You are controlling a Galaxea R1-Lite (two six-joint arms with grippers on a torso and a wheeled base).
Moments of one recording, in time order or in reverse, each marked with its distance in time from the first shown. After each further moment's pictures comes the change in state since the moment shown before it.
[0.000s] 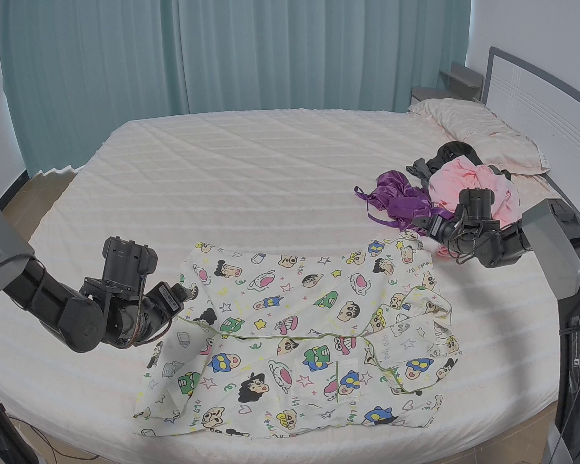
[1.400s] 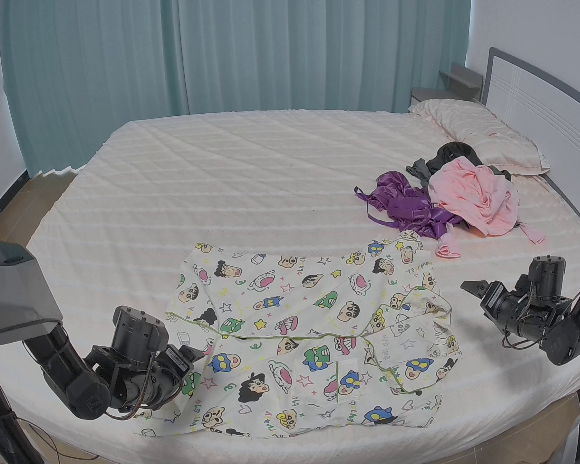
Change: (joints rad) left arm -0.119 0.059 0.364 -0.321 -0.075 -0.300; right arm -0.023 -0.547 1.264 -0.641 0.014 0.264
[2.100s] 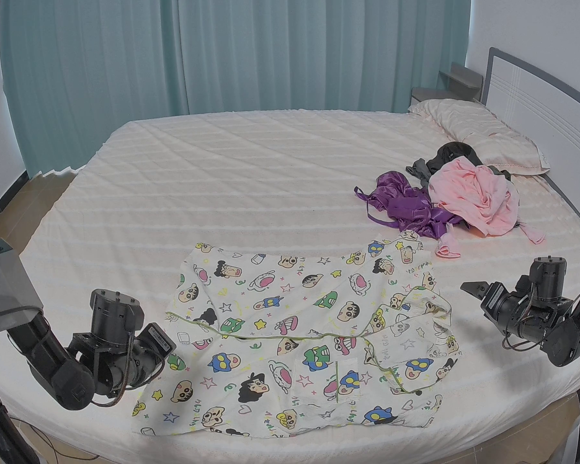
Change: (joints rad) left arm 0.091 -0.047 0.007 -0.084 0.067 0.171; right arm 0.004 -0.012 0.013 -0.001 0.001 -0.005
